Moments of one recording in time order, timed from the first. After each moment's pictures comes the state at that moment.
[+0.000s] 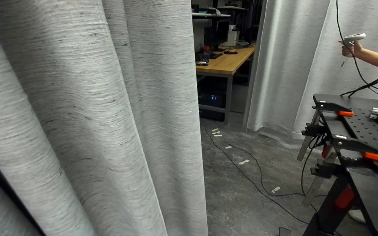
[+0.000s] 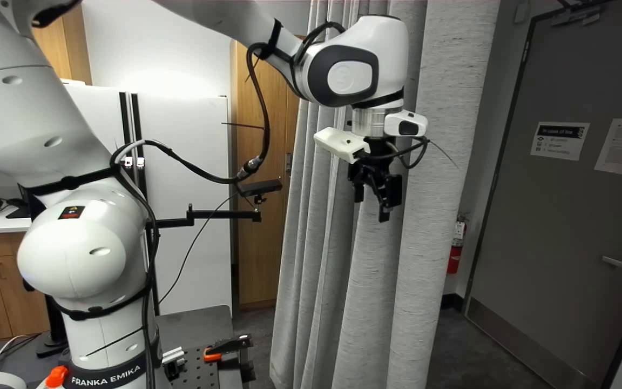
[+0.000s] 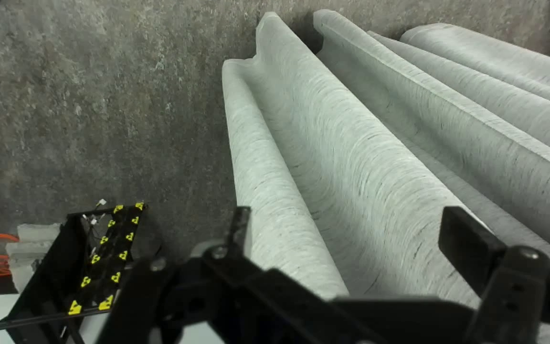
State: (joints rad) arm 0.05 -0.38 -0.04 -2.40 0.16 2.19 -0.13
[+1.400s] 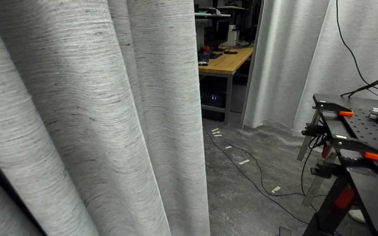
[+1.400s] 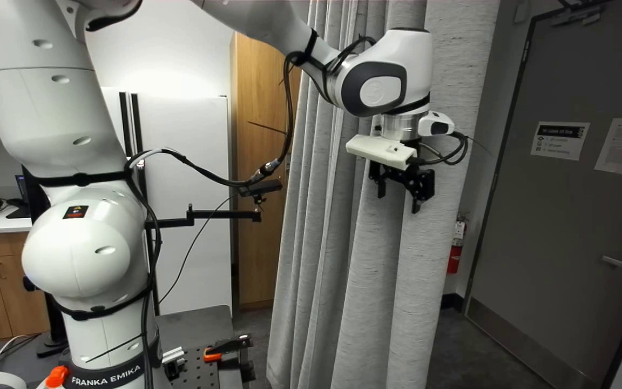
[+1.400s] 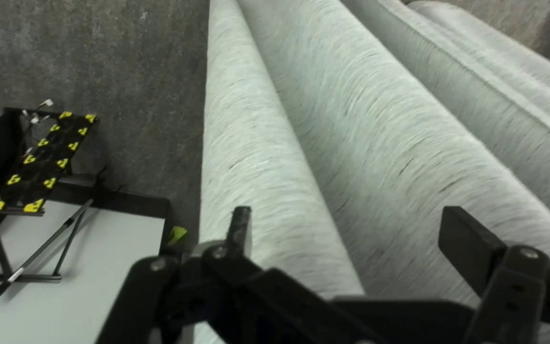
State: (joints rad) arm 0.08 -0.18 -0.05 -2.23 0.24 2.32 -0.41
